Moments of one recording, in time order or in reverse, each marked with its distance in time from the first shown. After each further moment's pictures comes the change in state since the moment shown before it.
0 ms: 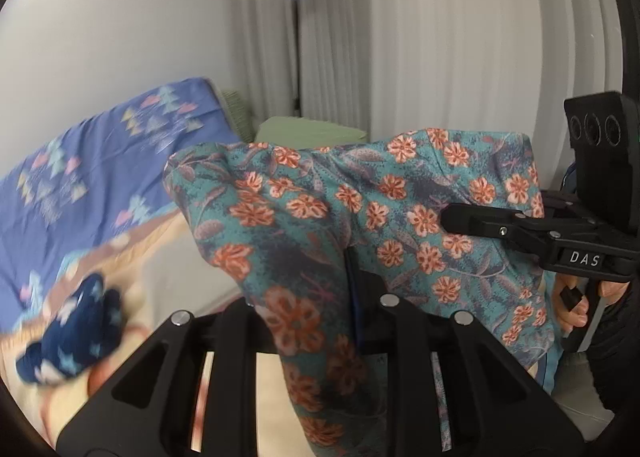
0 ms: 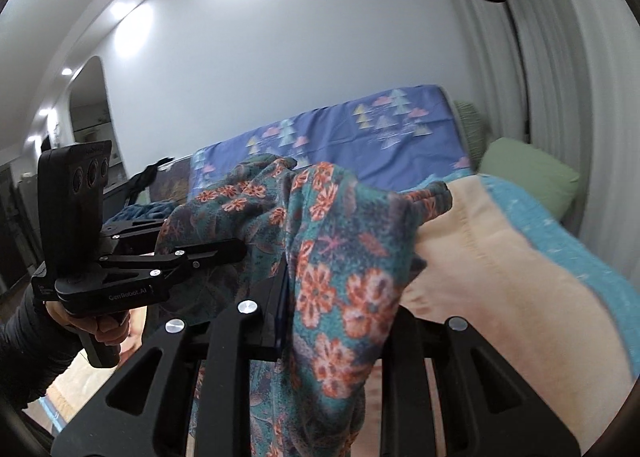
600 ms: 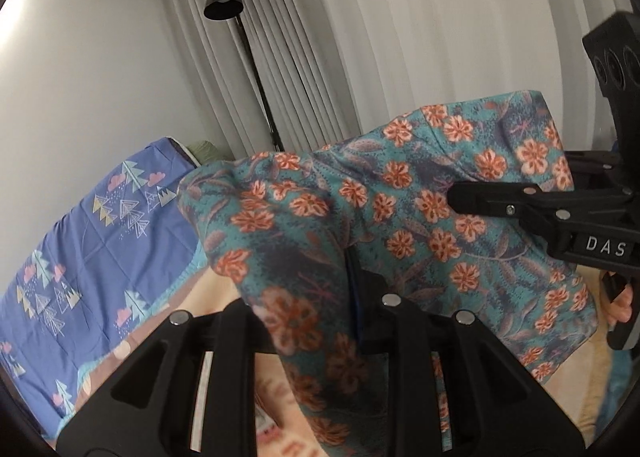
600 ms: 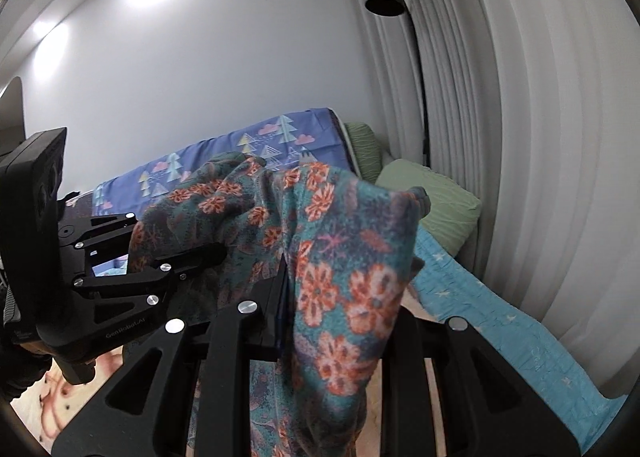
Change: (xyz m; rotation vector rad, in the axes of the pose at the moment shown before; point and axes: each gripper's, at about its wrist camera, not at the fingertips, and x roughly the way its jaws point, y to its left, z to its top) left arm 0.178 -0.051 0.120 0.243 -0.033 0.078; right arm 0.022 -0.164 0.065 0.063 -0.062 -0.306
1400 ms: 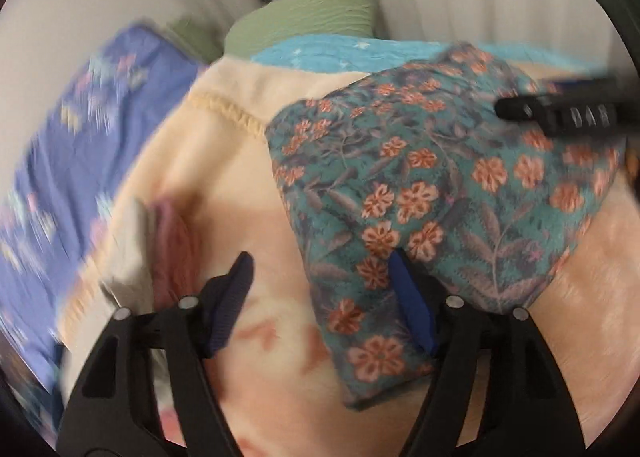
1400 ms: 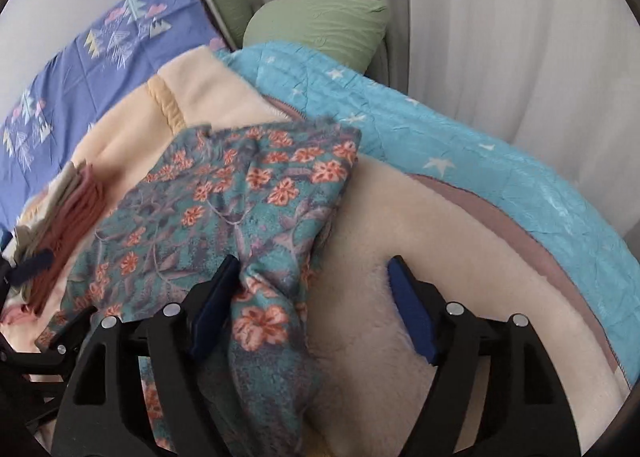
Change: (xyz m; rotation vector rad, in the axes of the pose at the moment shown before) left arm 0.159 -0.011 -0.159 -0.017 0.413 0.014; right arm 0.176 -0.087 -0.151 0.234 0.425 -0.377
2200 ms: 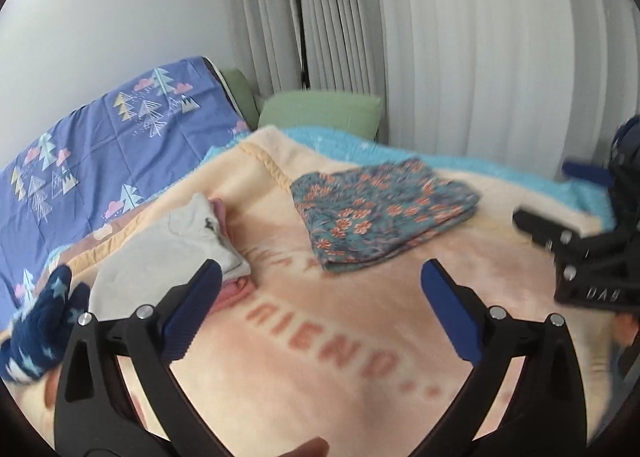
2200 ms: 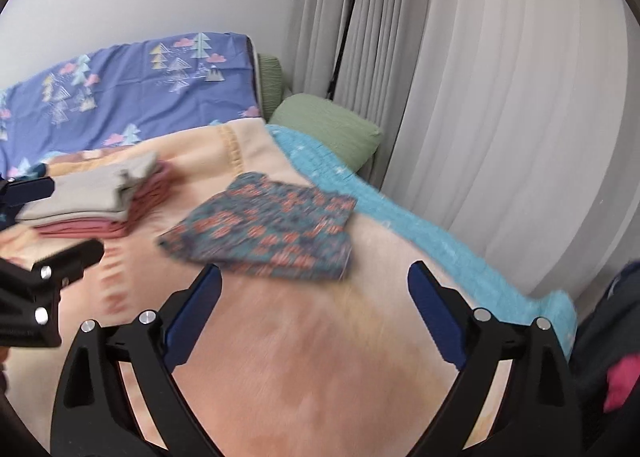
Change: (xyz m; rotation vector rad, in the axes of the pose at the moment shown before) left arm -0.206 0.031 -0.109 -0.230 -0.373 -0.085; right arm -0.206 0.086 -0.108 -0.256 -0.313 -0.148
